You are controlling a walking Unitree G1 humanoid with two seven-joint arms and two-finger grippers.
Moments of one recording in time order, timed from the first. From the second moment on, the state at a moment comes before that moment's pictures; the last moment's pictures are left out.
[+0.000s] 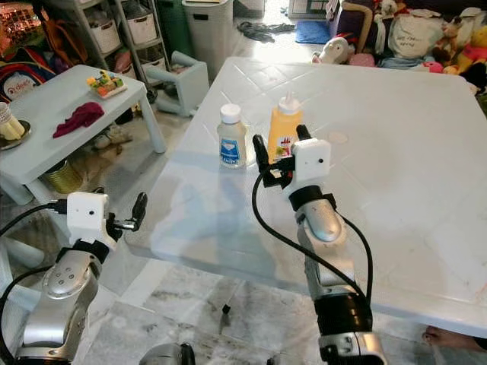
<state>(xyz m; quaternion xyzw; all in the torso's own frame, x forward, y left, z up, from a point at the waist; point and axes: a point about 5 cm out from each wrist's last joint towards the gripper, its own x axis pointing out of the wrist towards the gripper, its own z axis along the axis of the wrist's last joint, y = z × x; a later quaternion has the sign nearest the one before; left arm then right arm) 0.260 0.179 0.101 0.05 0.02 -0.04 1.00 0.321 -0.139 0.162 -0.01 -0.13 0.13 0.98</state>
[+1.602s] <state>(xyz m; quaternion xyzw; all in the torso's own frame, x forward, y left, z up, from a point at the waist) 0.245 0.179 0.096 0.07 0.06 -0.06 0.99 0.383 -0.140 0.188 -0.05 -0.10 0.18 0.98</state>
